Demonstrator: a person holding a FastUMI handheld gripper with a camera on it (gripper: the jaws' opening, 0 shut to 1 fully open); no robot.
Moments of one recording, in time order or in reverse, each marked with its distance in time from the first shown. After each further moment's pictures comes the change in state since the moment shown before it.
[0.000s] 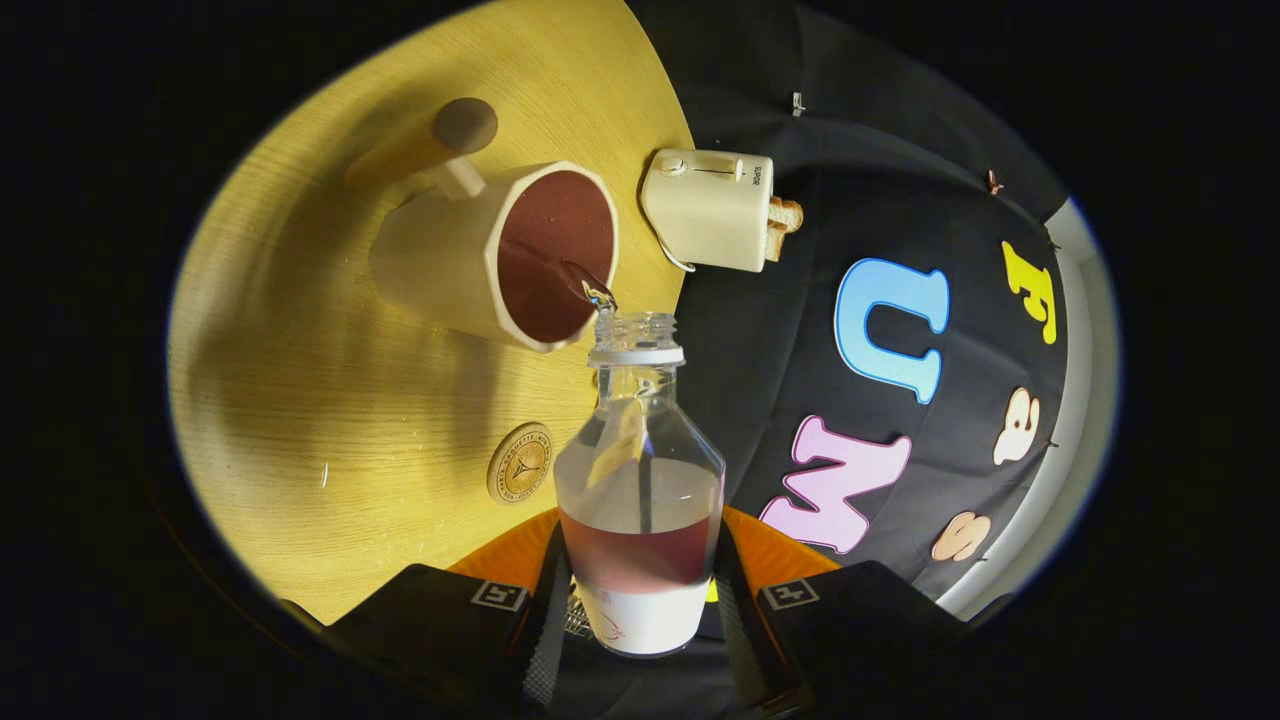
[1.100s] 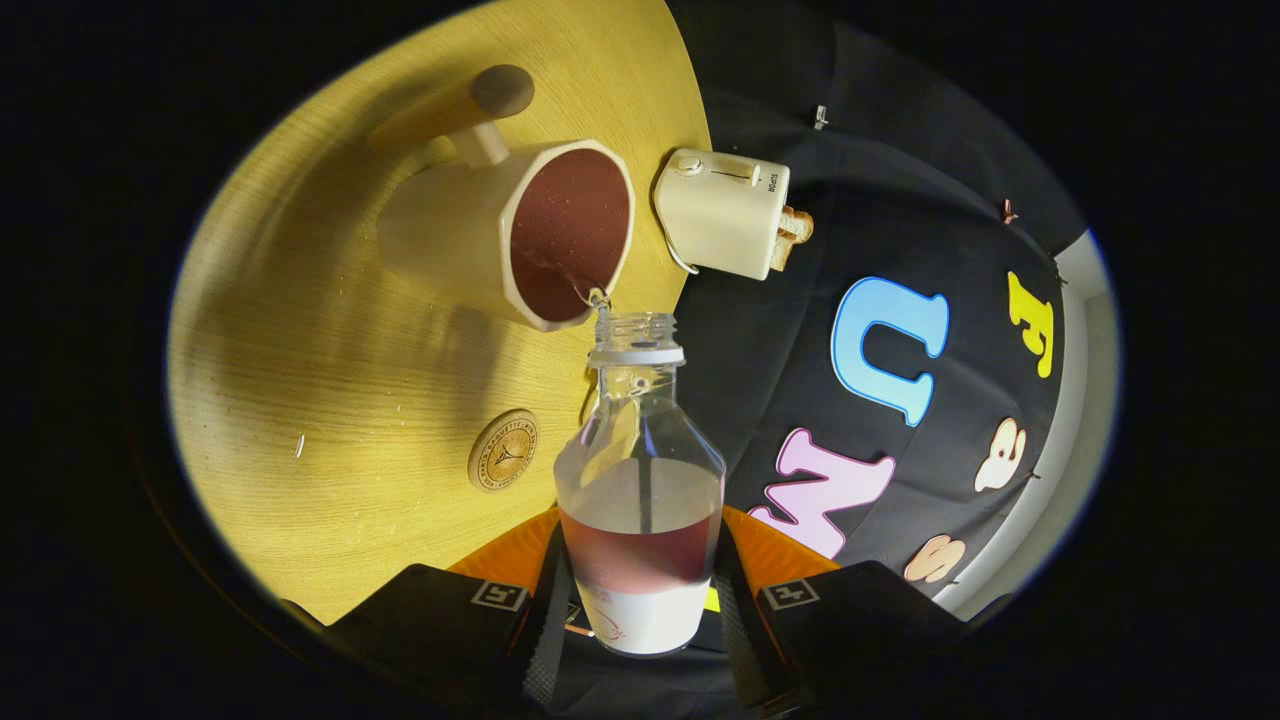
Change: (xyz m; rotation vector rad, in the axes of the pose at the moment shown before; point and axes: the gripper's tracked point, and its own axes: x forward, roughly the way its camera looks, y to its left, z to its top) arm 0.004 -0.006 -0.003 -0.098 -0.004 -0.029
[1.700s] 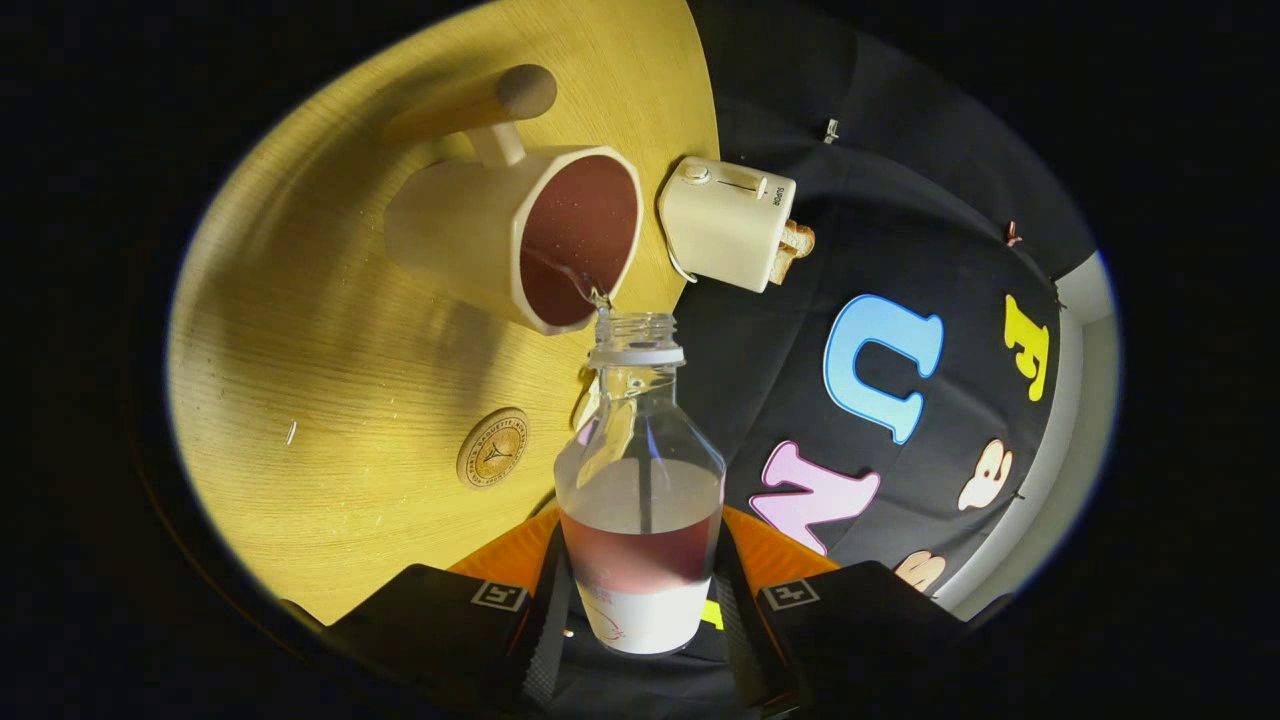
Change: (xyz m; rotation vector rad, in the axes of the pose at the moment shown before) arm 0.000 -0.005 0.004 -0.063 -0.017 -0.025
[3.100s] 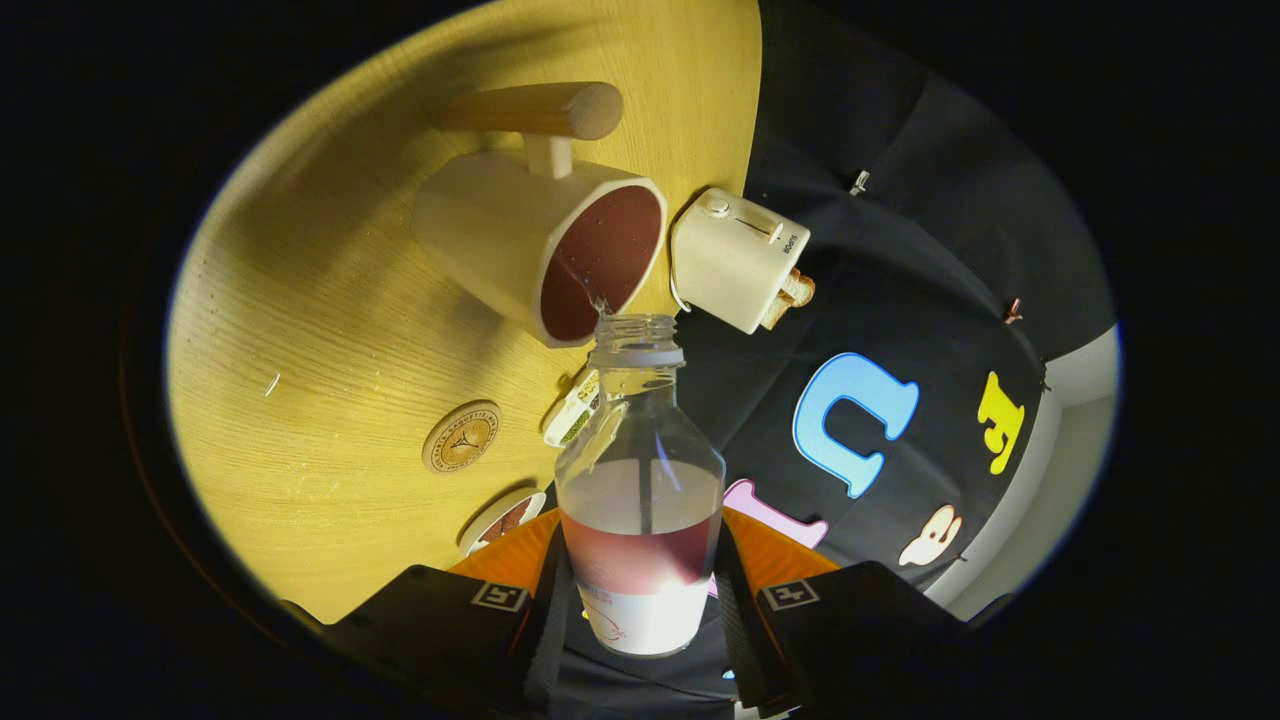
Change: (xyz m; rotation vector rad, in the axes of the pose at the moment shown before) arm -0.004 -0.018 0.016 -0.218 -0.061 -0.071
